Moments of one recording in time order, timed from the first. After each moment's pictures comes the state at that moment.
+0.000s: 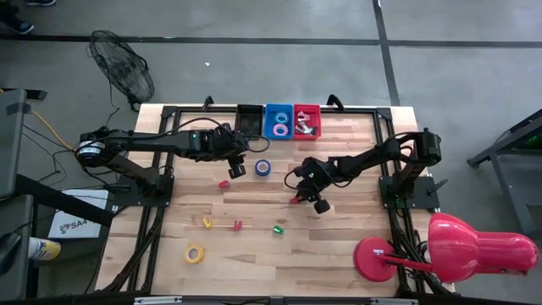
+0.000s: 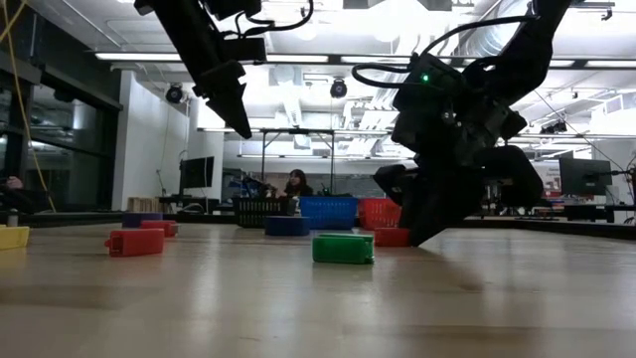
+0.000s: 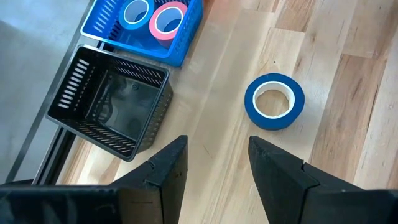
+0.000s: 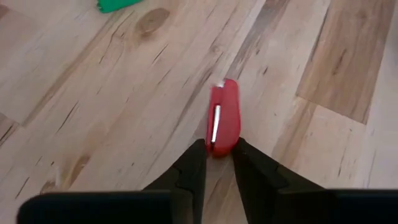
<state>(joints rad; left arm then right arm) 0.15 1.36 1.03 -0.60 -0.36 -0.03 -0.12 1.74 0.68 0.12 -0.35 -0.46</state>
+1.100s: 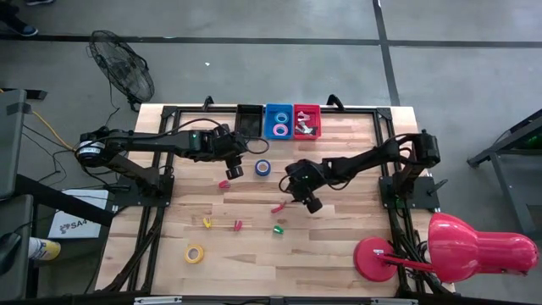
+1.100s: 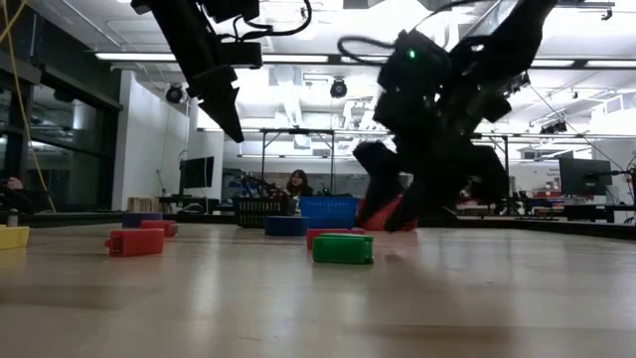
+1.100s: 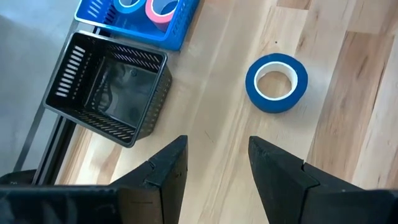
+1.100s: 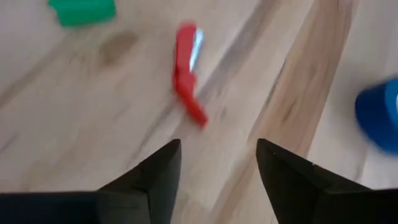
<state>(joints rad) 0.15 1.36 1.03 -0.66 -0.36 -0.02 -0.06 1.75 0.79 0.12 -0.23 -0.56</state>
